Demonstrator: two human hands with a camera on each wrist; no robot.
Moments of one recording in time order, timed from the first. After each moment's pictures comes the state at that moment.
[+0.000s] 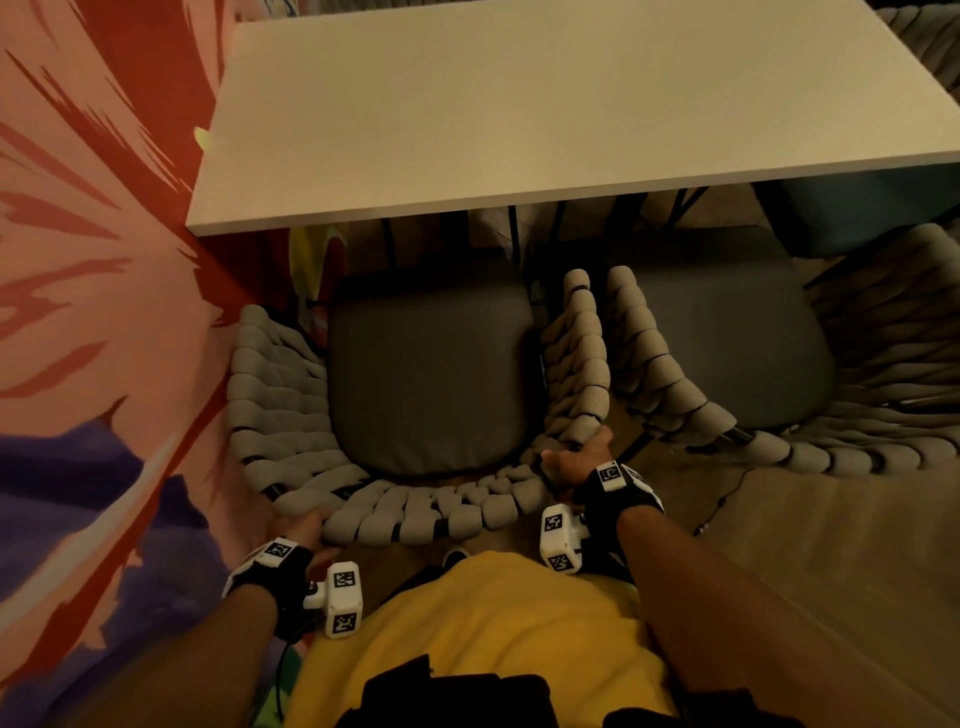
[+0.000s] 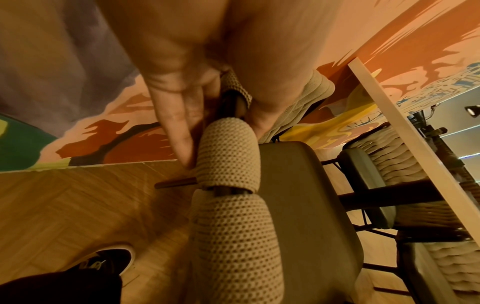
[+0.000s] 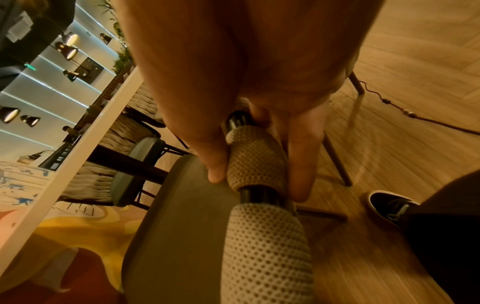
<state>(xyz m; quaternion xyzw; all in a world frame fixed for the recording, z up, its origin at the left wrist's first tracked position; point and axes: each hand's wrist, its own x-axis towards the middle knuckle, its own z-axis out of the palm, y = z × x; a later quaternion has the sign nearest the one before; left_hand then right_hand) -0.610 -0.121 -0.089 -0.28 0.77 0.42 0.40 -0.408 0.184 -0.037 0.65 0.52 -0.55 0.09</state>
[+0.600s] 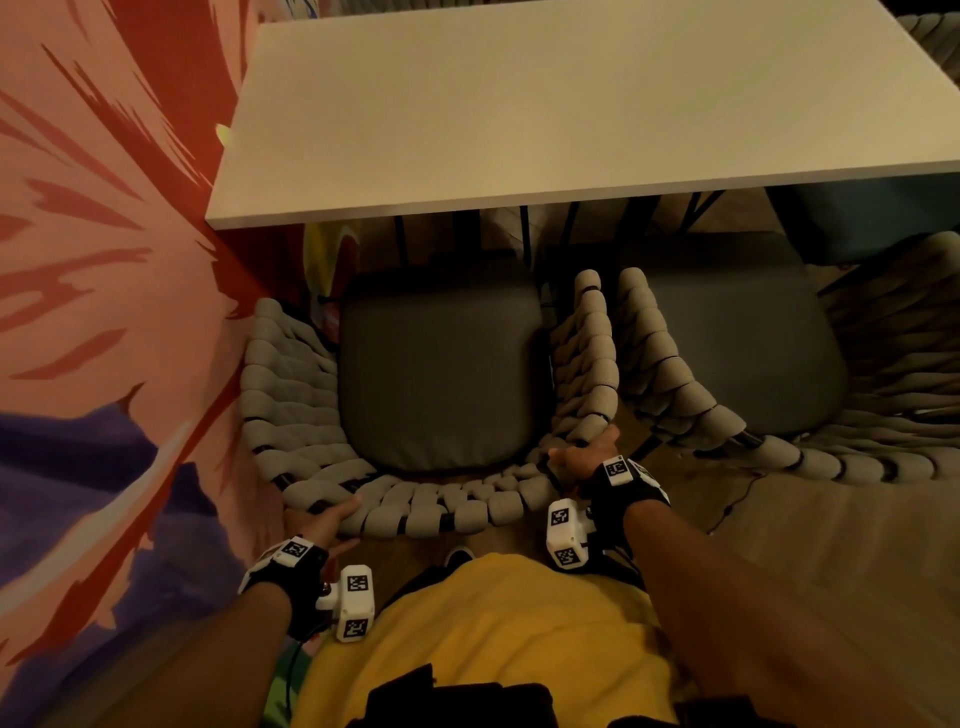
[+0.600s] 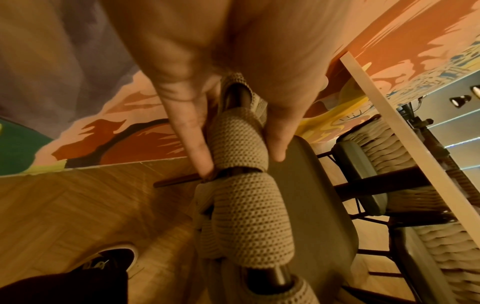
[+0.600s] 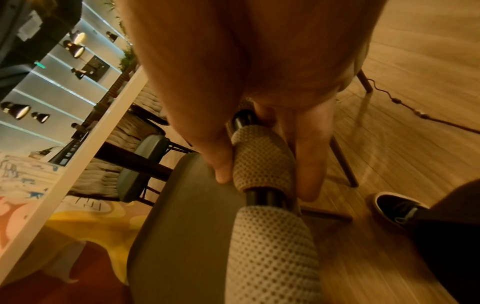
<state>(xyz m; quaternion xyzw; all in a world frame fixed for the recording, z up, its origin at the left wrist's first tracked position) -0.575 -0.101 -0.045 -0.26 0.74 0.49 0.38 -0.411 0.190 -0.046 0.66 0.51 -0.53 0.10</state>
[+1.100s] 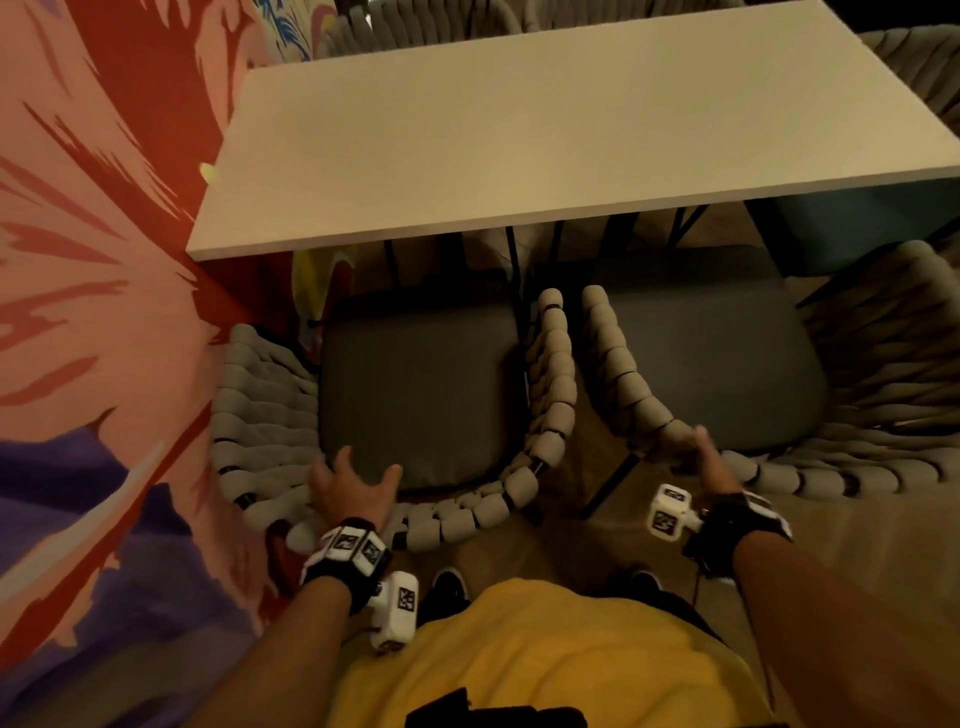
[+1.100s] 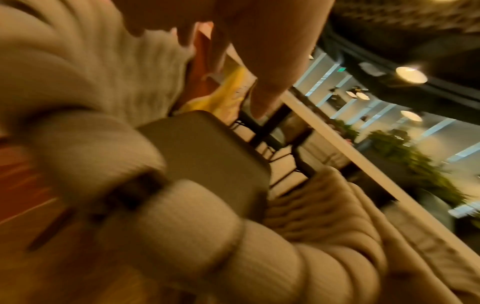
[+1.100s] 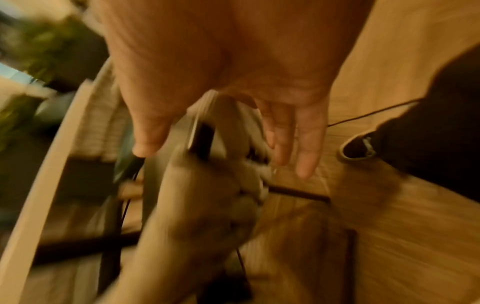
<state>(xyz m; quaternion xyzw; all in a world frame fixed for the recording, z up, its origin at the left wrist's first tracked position) -0.529 0.007 -0.022 -0.03 0.95 0.23 0.20 -0.257 0.318 -0.042 0.70 0.30 -0.65 -0.01</state>
